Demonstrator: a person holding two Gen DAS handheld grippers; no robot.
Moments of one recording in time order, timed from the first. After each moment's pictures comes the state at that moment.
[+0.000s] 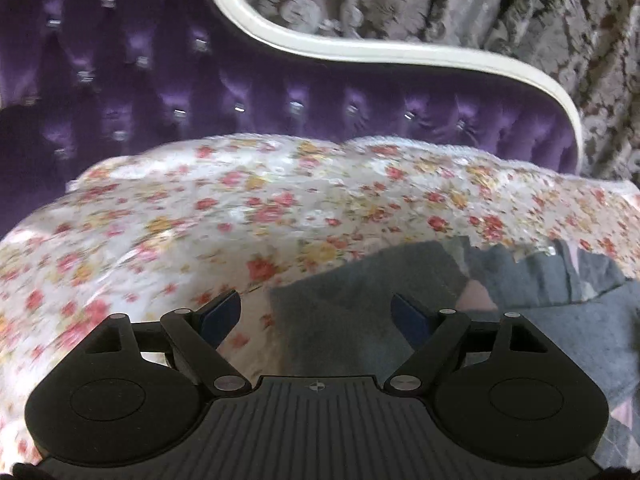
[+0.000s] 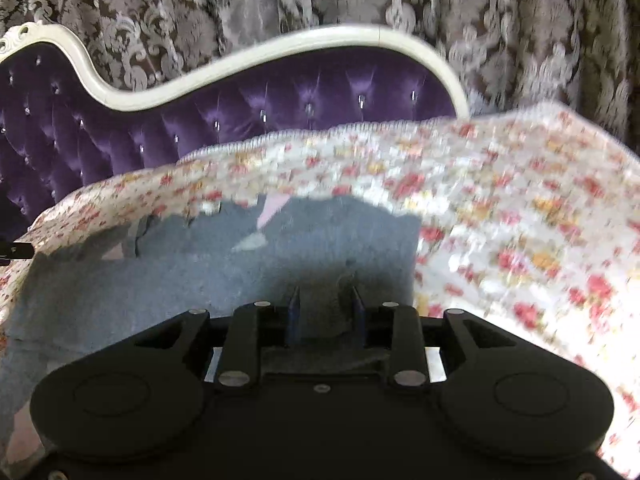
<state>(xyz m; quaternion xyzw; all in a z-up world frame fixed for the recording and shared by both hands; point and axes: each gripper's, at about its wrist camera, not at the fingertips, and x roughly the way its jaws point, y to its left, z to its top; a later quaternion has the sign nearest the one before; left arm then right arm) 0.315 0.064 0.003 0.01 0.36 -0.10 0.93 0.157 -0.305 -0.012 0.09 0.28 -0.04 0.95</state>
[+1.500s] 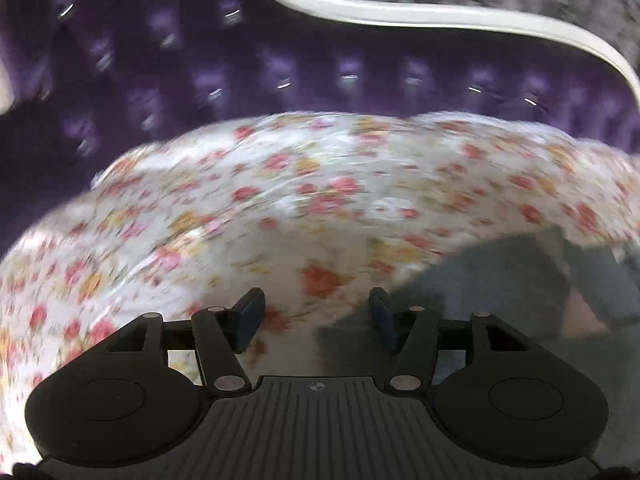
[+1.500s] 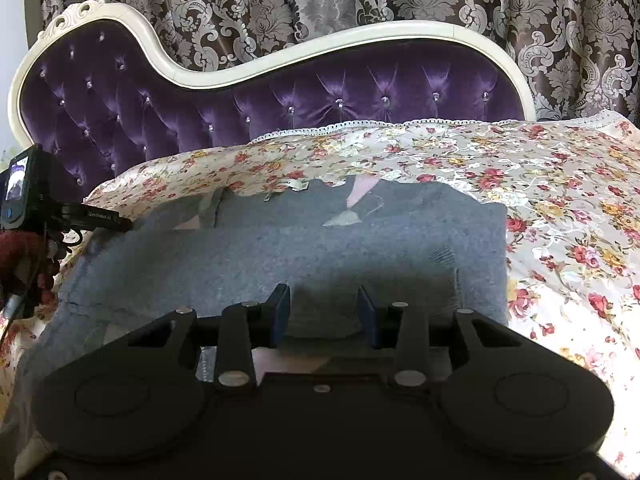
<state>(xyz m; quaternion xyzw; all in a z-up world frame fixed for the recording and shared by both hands) 0.363 0.076 -0.035 0.03 0.38 0.00 0.93 0.151 -0.266 -0.021 0.08 0.30 0.05 0.95</state>
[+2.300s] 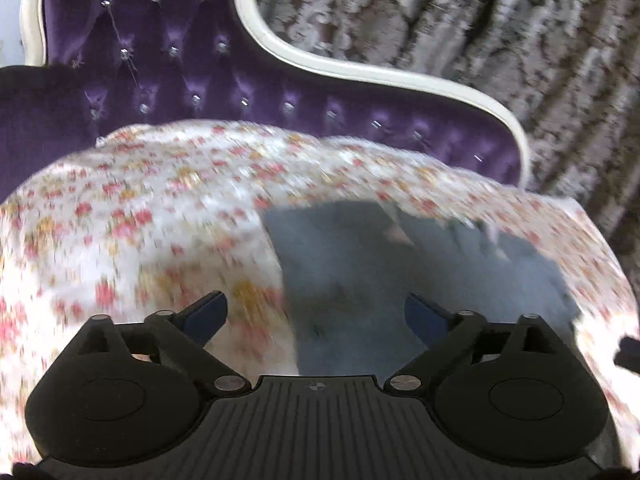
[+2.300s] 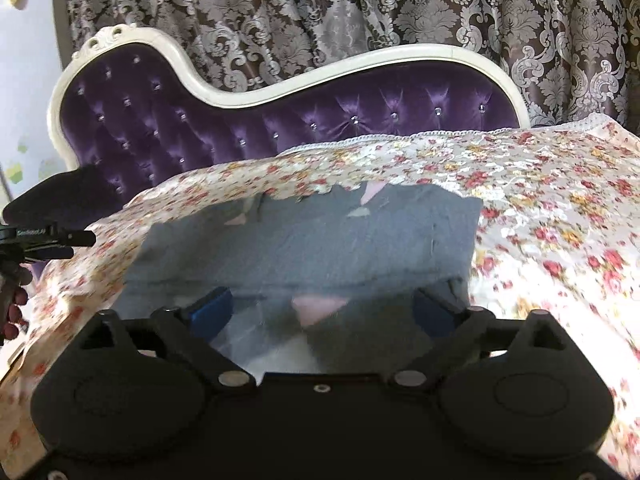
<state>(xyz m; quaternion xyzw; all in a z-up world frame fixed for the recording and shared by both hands) 0.170 0.102 0.033 -0.06 0.35 -0.13 0.93 0.058 -0.279 0.015 0.09 0.29 0.09 0.95</state>
